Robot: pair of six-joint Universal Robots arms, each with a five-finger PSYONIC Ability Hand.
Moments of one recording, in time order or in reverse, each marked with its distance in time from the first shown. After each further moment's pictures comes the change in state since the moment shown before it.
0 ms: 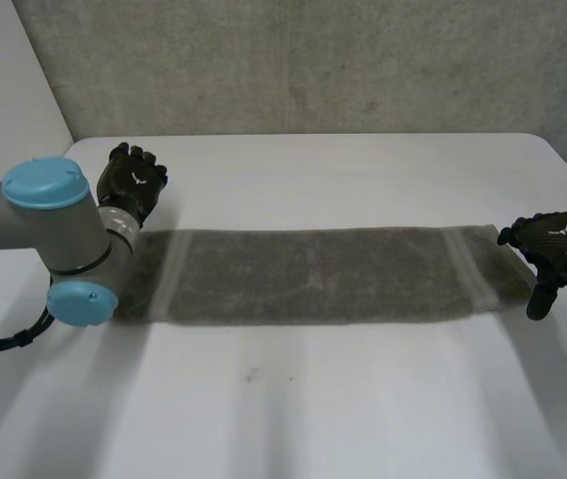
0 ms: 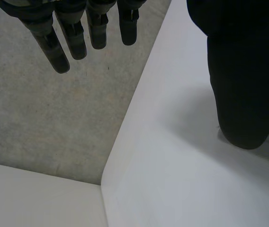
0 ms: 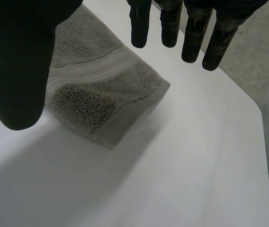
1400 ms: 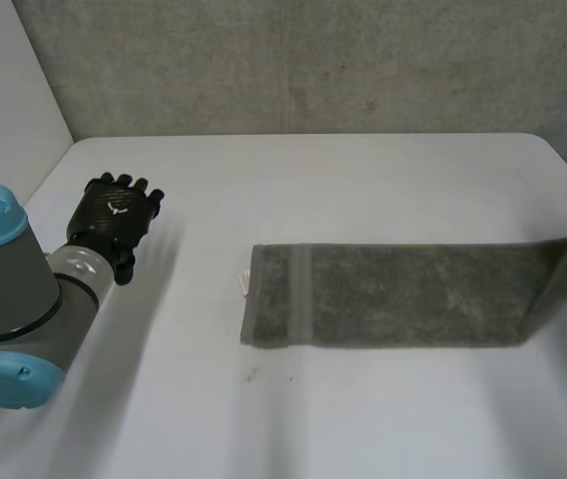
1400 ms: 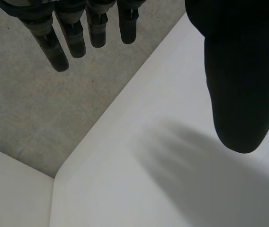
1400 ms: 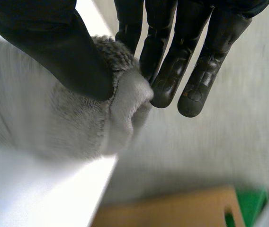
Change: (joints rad) left arm -0.010 0.428 -0.505 -0.006 0.047 -0.317; right arm -0.044 0.029 -0.140 -0.226 0.181 -0.215; left_hand -0.017 -0.018 -0.019 -0.018 -0.001; right_hand 0.746 0.954 0.974 0.962 0.921
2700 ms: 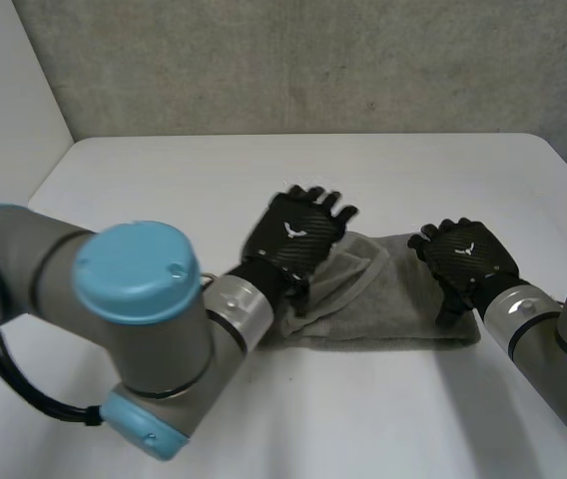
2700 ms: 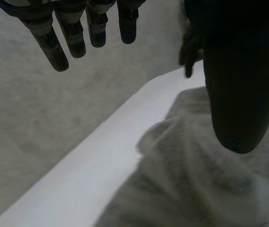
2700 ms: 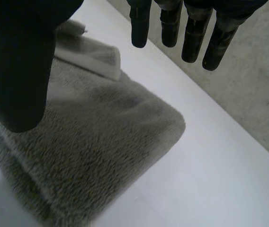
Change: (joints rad) left arm -0.433 -0.143 0.220 0.006 0.071 -0.272; right arm 0.365 -0.094 0.344 -0.086 -0.085 0.372; left_hand -0.001 0.000 0.000 -0.001 0.000; right_hand -0.748 -0.956 -0.976 -0.964 -0.922
